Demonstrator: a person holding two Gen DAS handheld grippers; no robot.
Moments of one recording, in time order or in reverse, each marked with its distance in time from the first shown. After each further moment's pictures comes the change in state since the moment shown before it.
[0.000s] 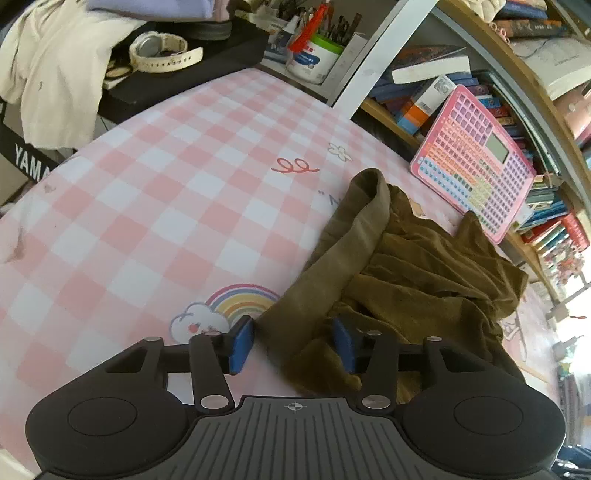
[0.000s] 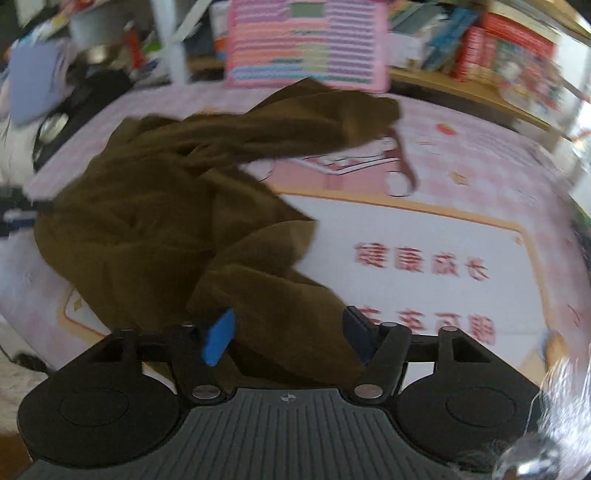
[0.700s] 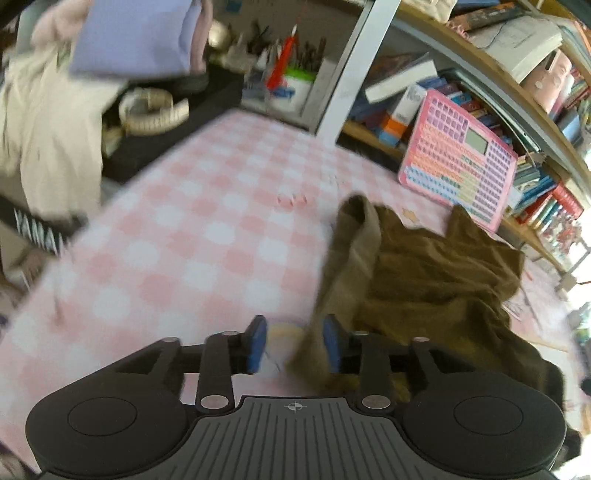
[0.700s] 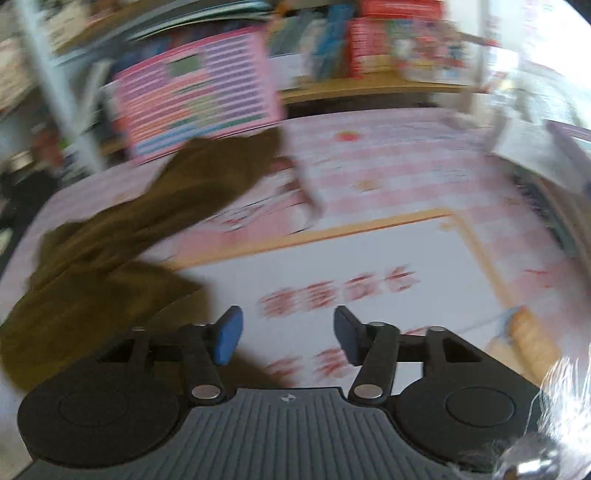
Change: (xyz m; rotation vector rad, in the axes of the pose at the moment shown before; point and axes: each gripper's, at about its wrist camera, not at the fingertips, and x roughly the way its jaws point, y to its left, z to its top) left arm -0.029 0.008 0.012 0.192 -0.115 0.028; right arm -0.017 -0.066 0.006 0.315 -0.135 -0.073
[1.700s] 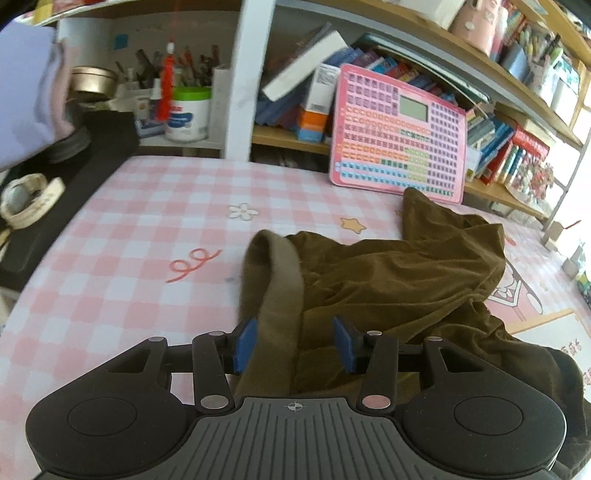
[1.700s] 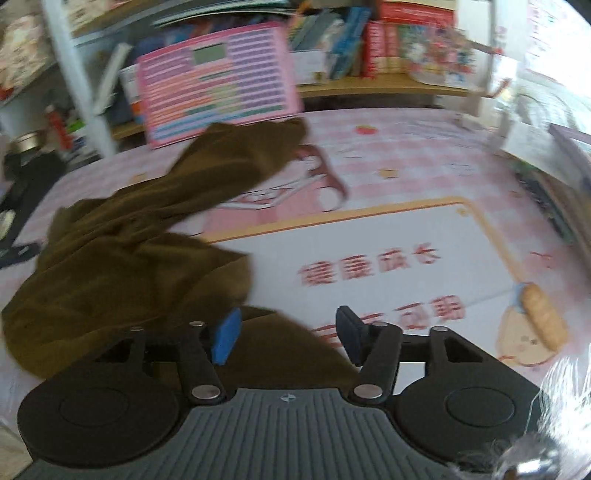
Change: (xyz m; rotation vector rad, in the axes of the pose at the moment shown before) left arm 0.073 -0.075 0.033 0.265 0.011 -0.092; right arm -0.006 0.043 -0.025 -0.027 -0.007 -0.046
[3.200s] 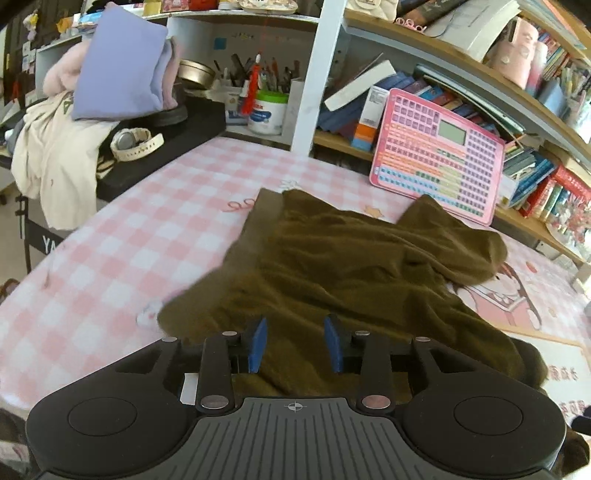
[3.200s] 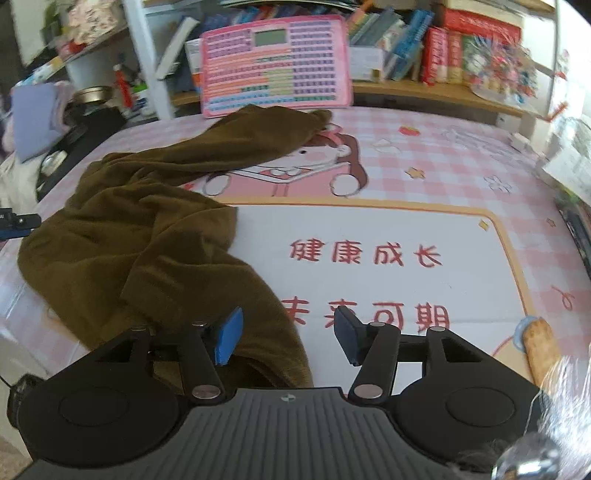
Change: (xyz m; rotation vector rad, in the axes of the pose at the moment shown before) left arm -0.100 -0.073 -0.071 -0.239 -0.068 0.234; right arm 0.002 -0.060 -0.020 -0.214 0.000 0.187
